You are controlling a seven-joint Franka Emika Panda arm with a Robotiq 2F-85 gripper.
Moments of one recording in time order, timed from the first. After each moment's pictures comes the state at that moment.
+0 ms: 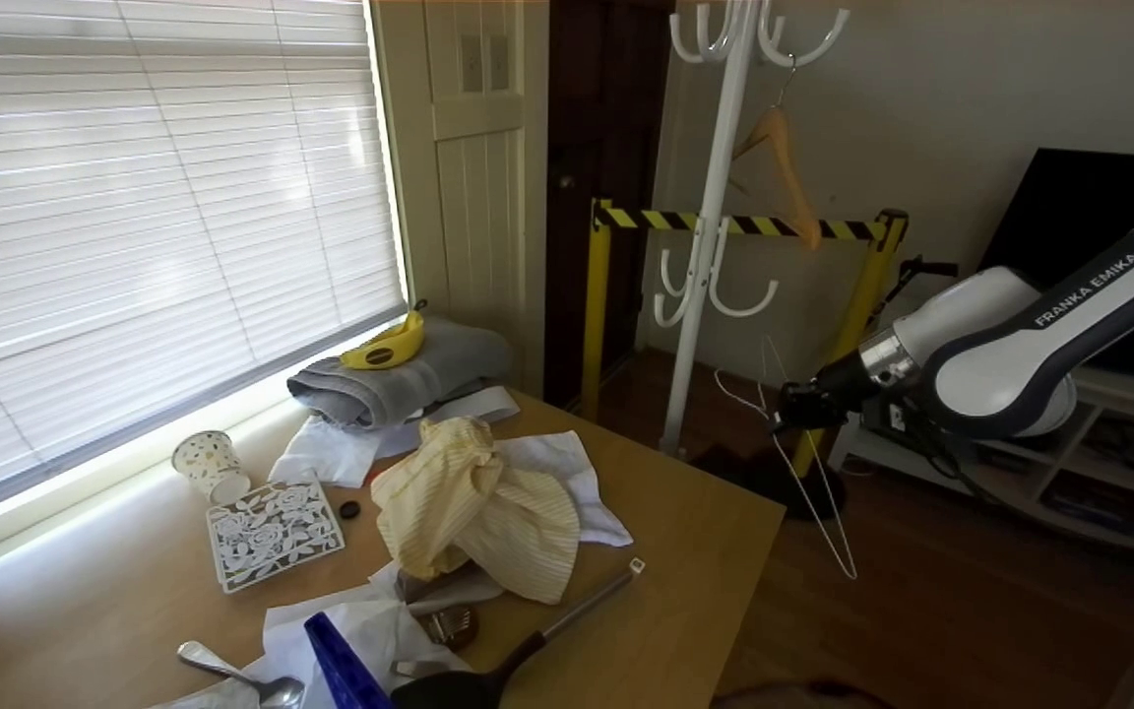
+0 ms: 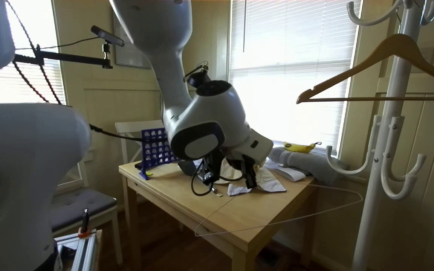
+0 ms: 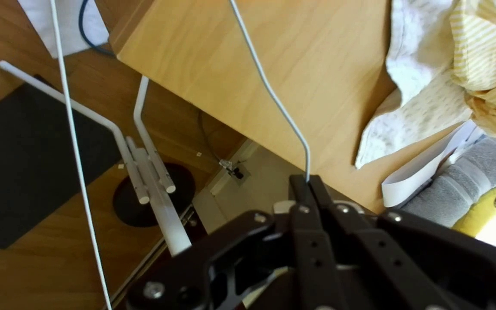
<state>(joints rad) 1.81 -0.31 -1.72 -2.73 0.14 3.37 0.29</state>
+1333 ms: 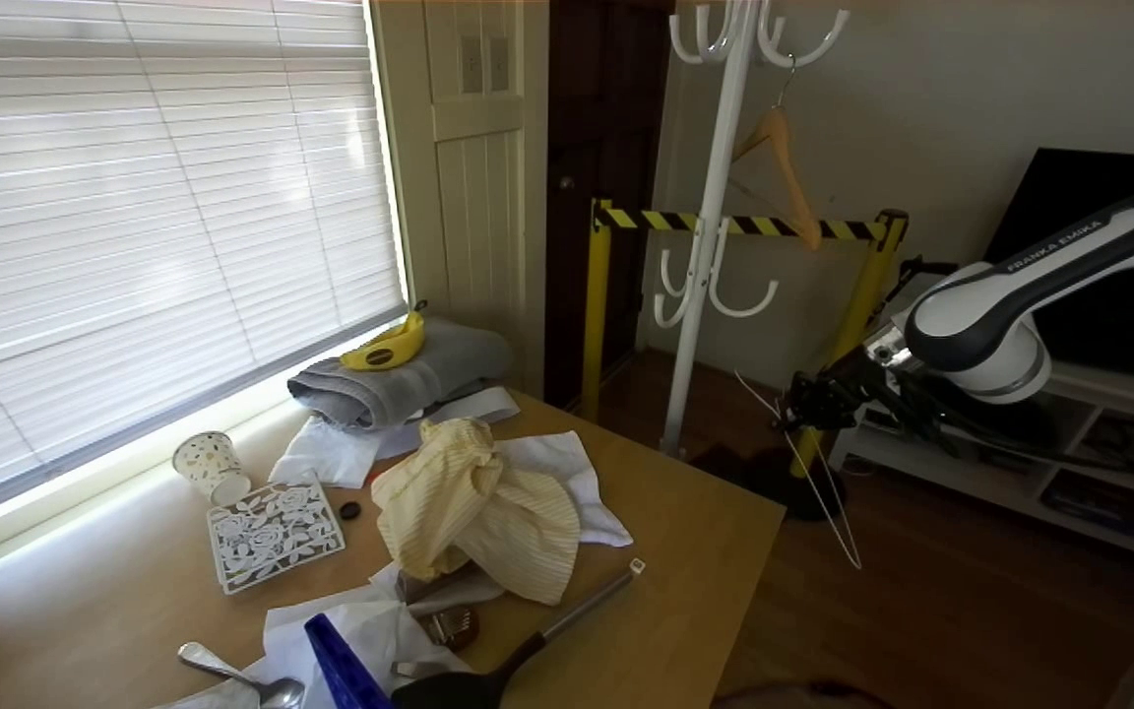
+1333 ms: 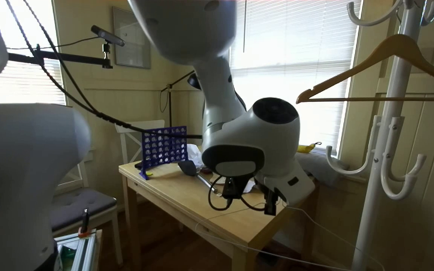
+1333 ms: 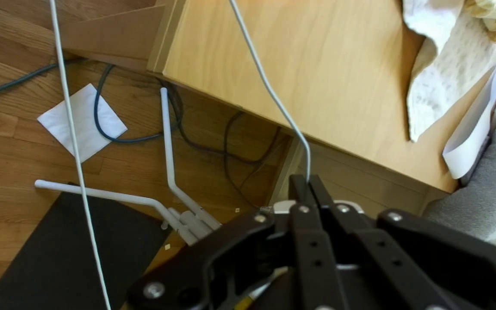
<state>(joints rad) 1.74 -0.55 -1.87 -2.57 0.19 3.10 0.28</state>
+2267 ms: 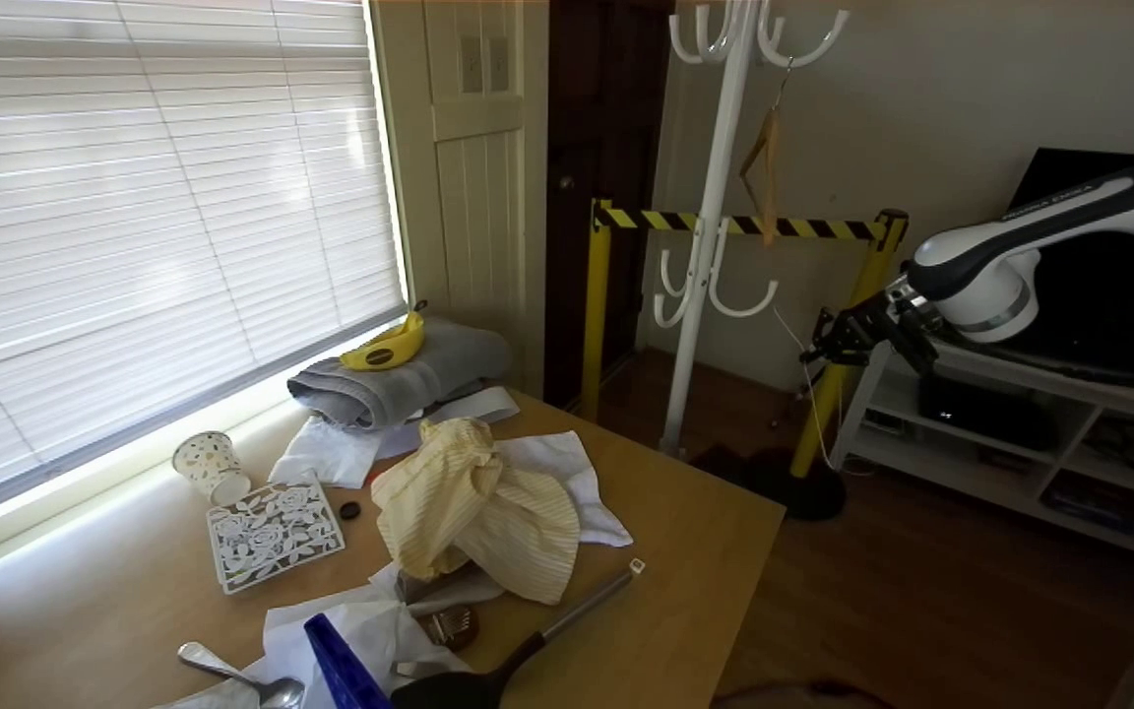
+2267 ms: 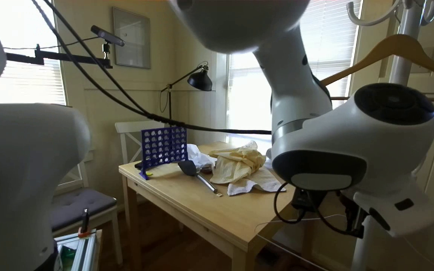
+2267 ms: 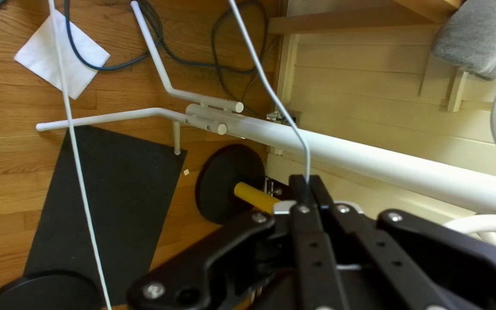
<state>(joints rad) 1.74 -0.62 -2.05 -2.25 0.21 2.97 0.32</state>
